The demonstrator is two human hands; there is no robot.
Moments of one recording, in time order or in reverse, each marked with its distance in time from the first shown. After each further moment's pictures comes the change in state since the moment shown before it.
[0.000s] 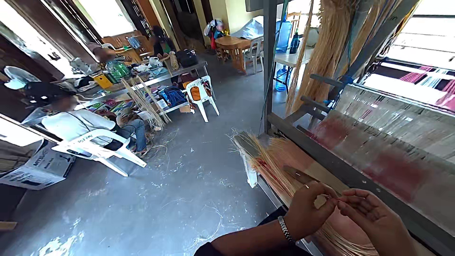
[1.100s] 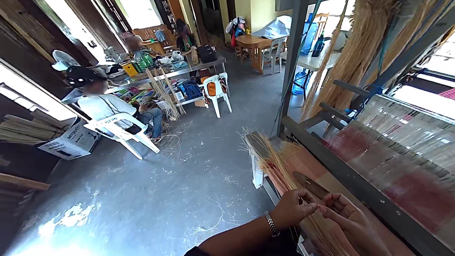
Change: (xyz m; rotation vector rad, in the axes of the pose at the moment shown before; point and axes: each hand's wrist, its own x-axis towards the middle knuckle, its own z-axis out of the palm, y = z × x) left_hand -0.020 -0.026 -0.051 0.034 -0.081 -0.448; right_hand 0.036 0.061 0.028 0.201 -0.263 0.184
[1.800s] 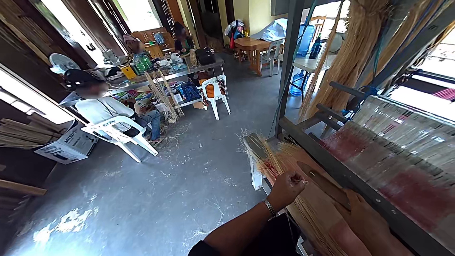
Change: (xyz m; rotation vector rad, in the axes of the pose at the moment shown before) left_hand 0.036 0.001 -0.019 0.044 0.179 0.042; right_hand 0.017 0.011 -0.048 -1.281 0.205 0.092
